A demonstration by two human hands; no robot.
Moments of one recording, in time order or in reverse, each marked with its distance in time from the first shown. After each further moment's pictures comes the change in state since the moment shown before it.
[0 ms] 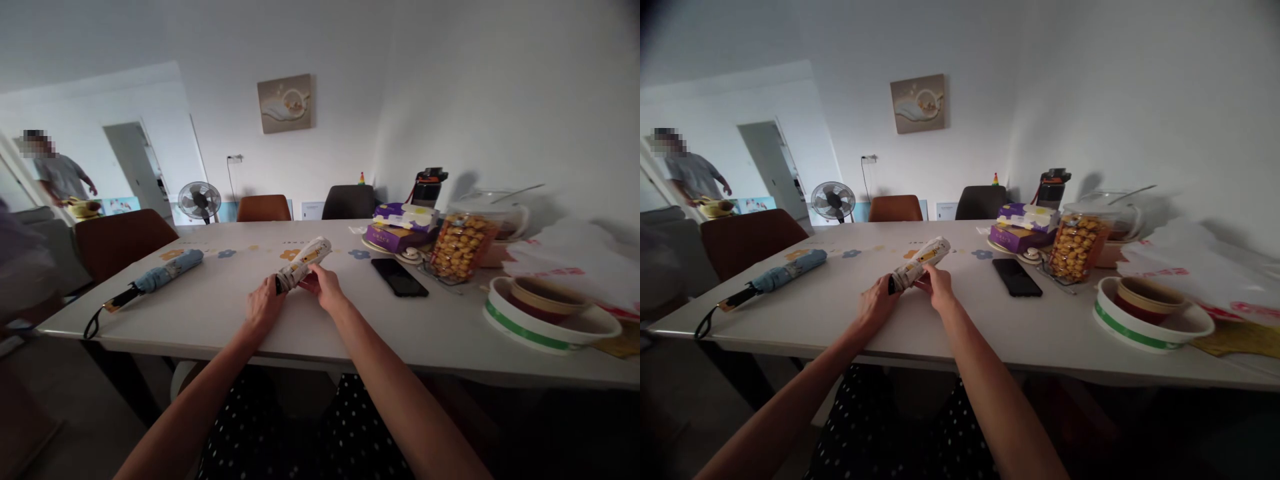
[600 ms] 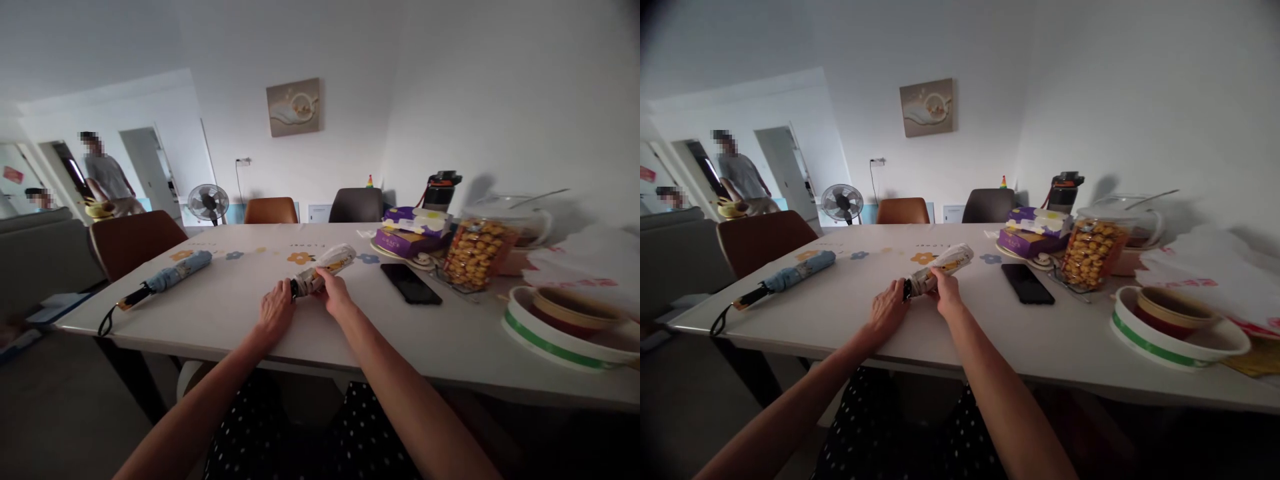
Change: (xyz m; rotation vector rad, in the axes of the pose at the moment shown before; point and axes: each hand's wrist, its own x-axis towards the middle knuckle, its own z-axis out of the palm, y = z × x) left_hand -0.011 0.009 -0.002 0.138 0.023 0.163; right_hand 0.001 0.001 0.003 -0.052 0.120 0.047
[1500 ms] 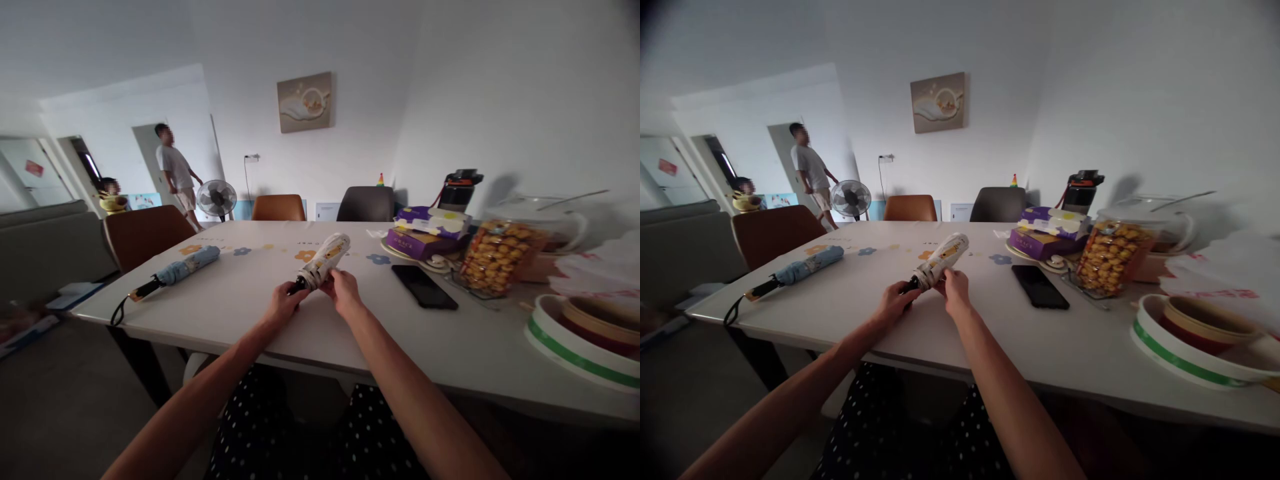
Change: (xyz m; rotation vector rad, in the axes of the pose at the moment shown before) left_hand 0.011 -0.013 0.011 -1.164 -0.127 -0.278; right_hand 0.001 0.003 0.003 0.031 -0.068 -0.125
